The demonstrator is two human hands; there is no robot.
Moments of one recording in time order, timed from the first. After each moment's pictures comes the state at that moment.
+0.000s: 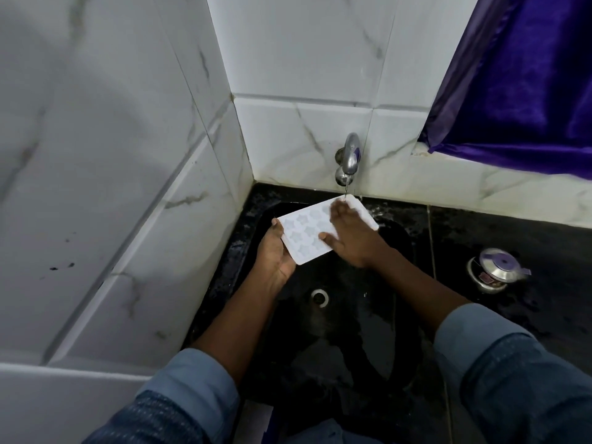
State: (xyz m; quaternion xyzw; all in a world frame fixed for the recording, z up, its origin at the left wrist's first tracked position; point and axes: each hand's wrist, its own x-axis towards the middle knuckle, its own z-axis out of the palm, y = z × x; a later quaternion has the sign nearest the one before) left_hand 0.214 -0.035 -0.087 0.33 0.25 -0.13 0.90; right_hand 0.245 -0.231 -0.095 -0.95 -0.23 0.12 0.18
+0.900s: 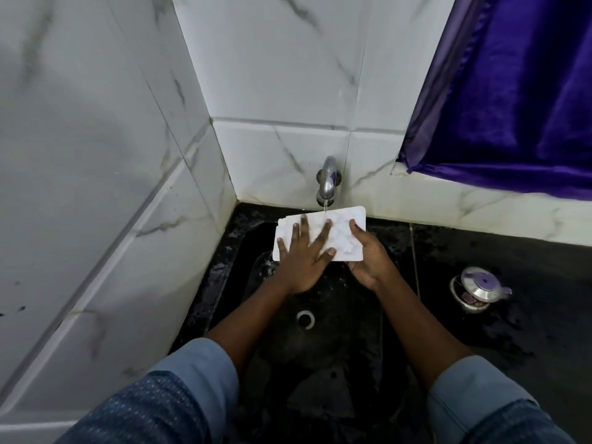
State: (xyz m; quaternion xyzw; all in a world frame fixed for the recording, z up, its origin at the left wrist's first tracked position) left_hand 0.246 -0.089 -0.106 0.94 -0.15 -0.11 0.29; right_hand 0.245 -0.263 -0.084 -0.43 0.13 0.15 0.88
